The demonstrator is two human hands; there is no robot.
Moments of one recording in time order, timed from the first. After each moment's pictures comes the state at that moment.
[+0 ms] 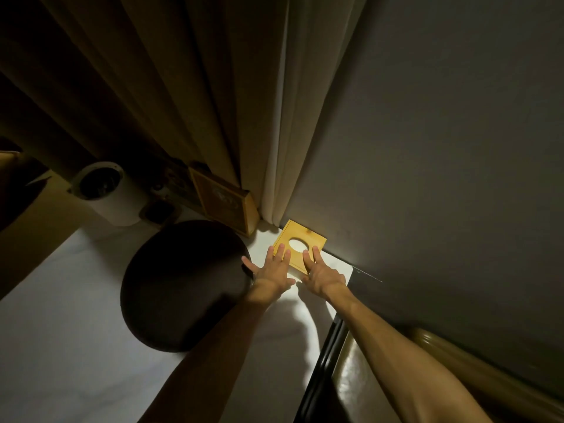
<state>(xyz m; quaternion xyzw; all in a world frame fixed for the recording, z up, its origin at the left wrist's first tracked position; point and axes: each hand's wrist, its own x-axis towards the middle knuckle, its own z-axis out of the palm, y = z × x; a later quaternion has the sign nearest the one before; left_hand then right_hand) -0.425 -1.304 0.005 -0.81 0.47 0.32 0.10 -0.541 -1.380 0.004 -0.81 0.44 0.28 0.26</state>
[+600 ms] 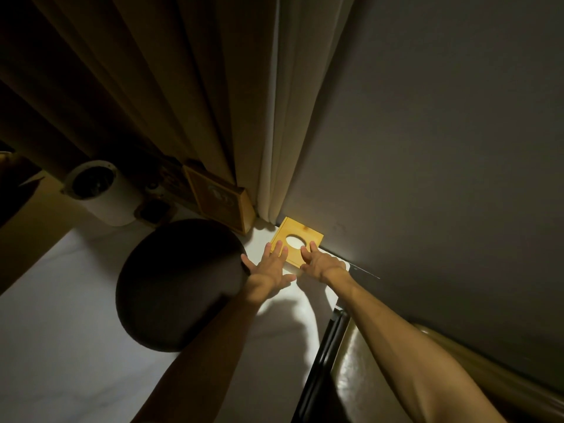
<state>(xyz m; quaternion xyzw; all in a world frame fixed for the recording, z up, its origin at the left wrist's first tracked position) -0.421 -1.299 0.005 -0.80 0.50 0.33 0.07 -0.536 -1.403 0.017 -0.82 0.41 0.31 0.24</state>
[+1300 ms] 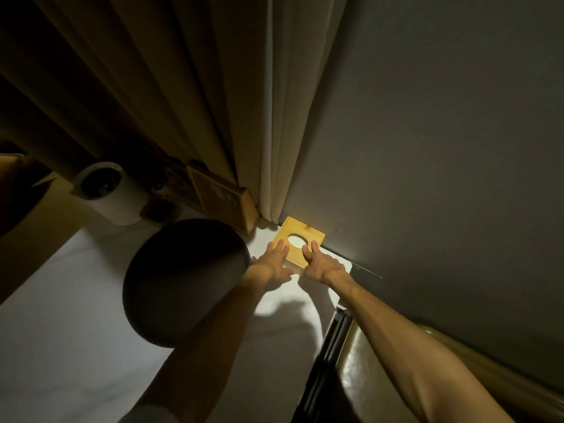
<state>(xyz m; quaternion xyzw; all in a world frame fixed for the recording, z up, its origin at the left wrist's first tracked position) -0.412 -1.309 0.027 -0.78 0.48 0.40 0.04 -0.542 -1.395 0.019 -0.81 0.43 0.26 0.28</state>
